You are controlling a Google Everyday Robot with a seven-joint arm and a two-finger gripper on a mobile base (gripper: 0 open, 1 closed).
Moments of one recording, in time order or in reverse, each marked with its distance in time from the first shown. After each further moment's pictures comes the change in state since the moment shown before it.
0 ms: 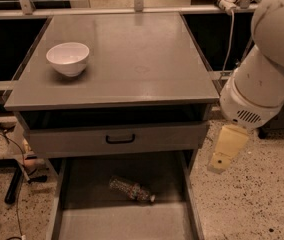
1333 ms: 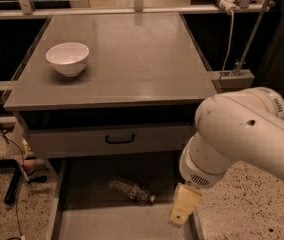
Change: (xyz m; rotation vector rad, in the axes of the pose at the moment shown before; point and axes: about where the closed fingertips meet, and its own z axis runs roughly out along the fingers) arm -0.024 0.098 0.123 -0.168 -0.043 0.022
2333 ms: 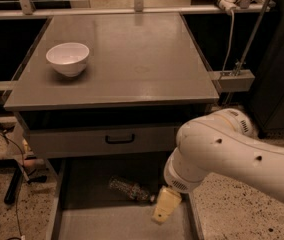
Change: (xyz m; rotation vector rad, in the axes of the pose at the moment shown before) arm -0.020 -0.008 0.064 0.016 -0.040 0.059
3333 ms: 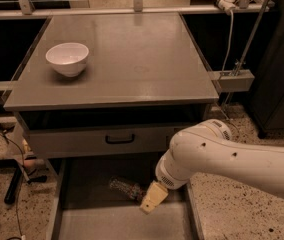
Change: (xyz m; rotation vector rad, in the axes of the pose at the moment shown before) arm -0.022 -0.024 0.065 -0.002 -0.086 0.108
